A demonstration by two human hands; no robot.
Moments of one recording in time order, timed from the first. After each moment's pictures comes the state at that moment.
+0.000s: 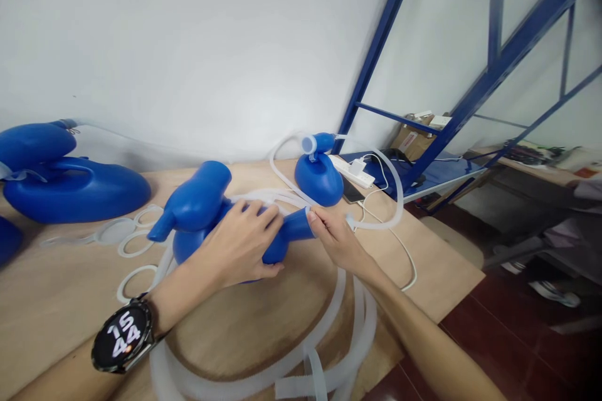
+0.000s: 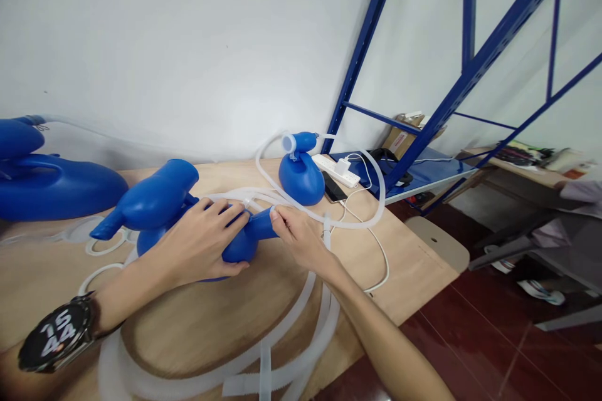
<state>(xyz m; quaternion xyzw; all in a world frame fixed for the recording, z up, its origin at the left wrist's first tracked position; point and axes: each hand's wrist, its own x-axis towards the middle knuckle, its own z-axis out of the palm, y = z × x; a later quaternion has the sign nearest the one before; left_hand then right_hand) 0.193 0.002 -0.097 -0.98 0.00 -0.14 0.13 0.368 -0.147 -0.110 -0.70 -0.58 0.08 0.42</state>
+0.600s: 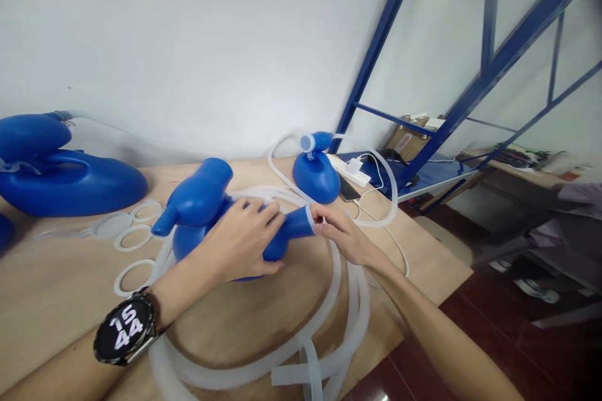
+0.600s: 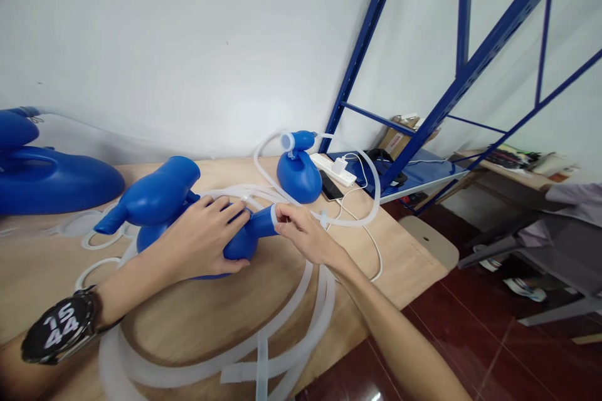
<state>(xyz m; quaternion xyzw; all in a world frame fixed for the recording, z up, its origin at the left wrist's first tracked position) 0.193 -0.003 -0.095 -0.98 0.00 -0.14 0.11 0.377 -0.162 -0.088 -0.64 -0.61 0.22 0.41</state>
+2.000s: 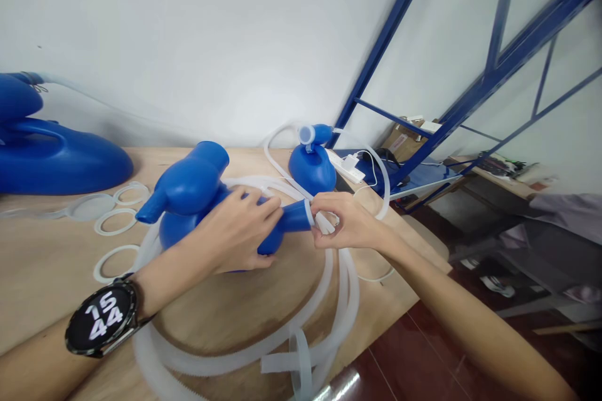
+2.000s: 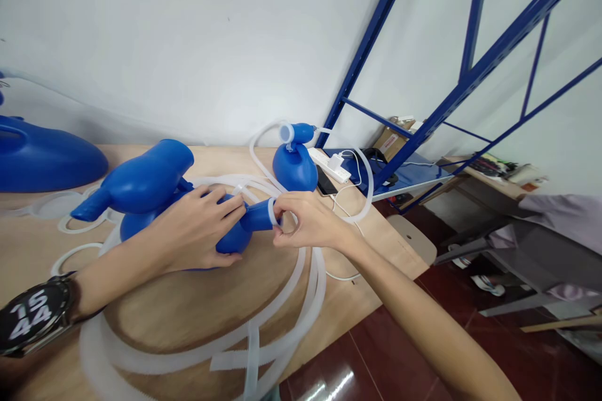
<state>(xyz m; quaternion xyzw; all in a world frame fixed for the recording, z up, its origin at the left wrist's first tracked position) 0.193 -0.005 -0.096 -0.98 0.02 -0.12 0.14 0.395 -0.162 -0.073 -0.59 -0.76 0.02 0.27</state>
